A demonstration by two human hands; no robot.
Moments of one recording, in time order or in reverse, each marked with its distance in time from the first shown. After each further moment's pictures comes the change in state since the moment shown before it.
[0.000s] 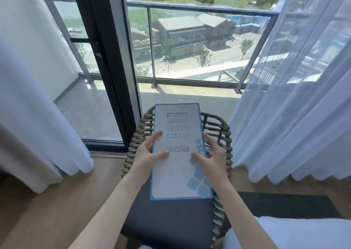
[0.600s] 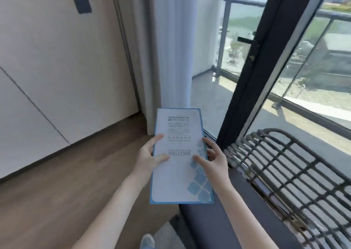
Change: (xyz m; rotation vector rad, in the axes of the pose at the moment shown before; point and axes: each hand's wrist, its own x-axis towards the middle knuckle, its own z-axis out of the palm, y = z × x) left_hand -0.196 0.017 -0.183 -0.079 0.845 0.206; right_hand -0.068 -0.012 0.235 -0.005 -0.826 0.039
